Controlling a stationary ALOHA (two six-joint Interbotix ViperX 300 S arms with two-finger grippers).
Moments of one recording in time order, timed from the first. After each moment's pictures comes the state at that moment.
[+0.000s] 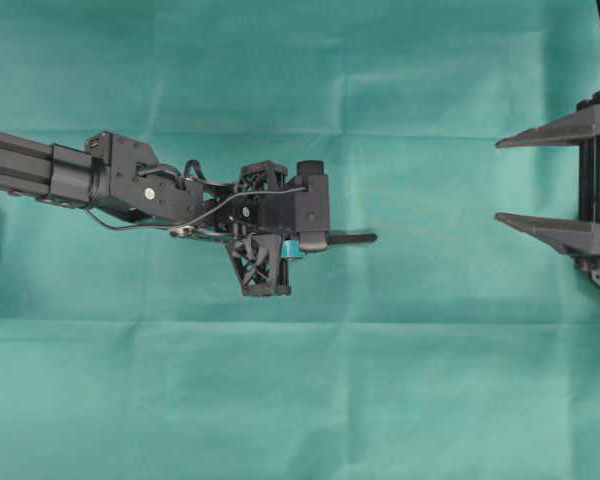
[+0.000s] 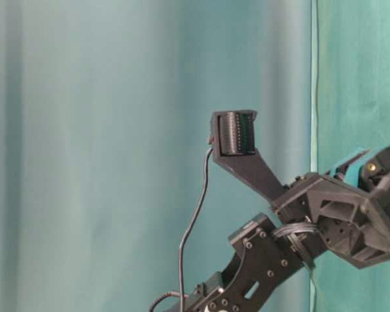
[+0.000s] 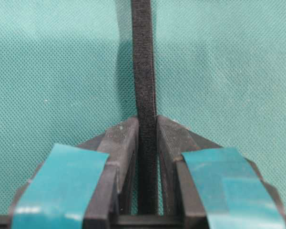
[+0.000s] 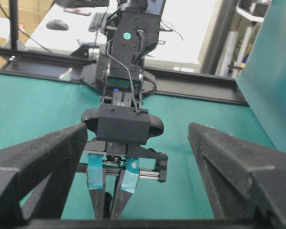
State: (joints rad) left arm 0.01 0.32 0.46 -0.02 0.06 0.01; right arm -0.02 -0.97 1.27 0.00 -0.39 0.01
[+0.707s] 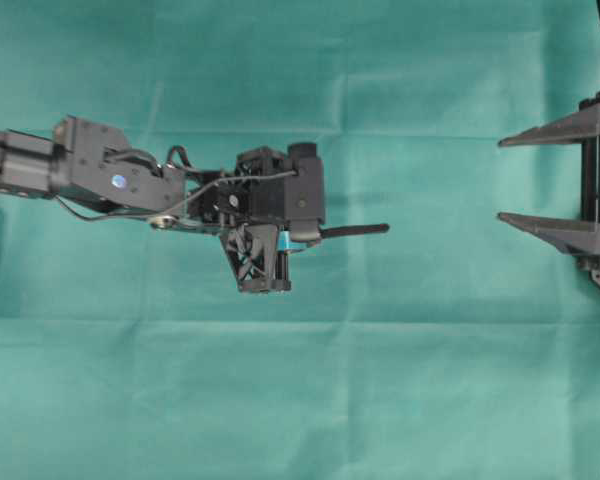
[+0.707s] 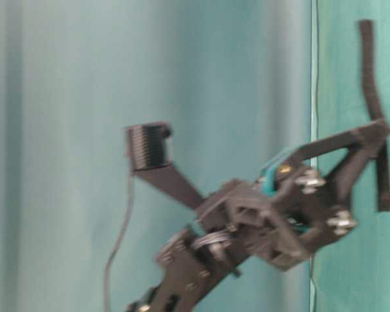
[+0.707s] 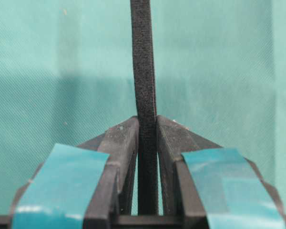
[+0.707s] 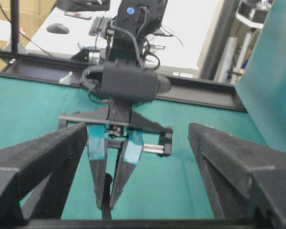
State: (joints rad) left arm 0.01 0.16 0.47 -0.02 0.08 0.00; right arm -0.02 -0.98 1.25 -0.03 -0.39 0.01
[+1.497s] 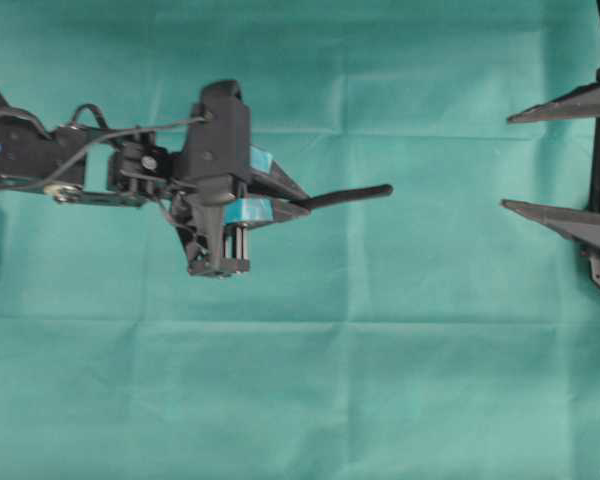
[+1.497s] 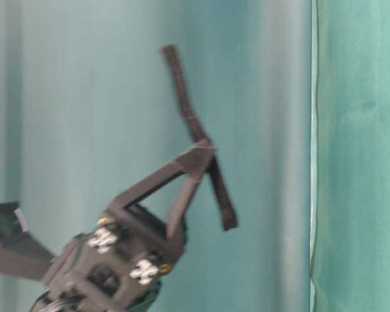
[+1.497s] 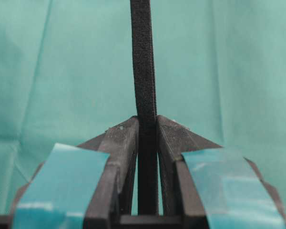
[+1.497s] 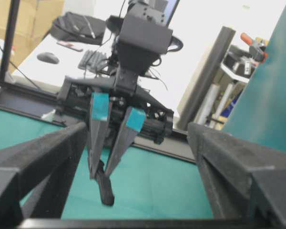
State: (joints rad) left arm 0.01 -0.15 0.54 -0.02 0.05 0.00; right arm -0.02 -0.93 1.08 -0.13 -0.34 -0.05
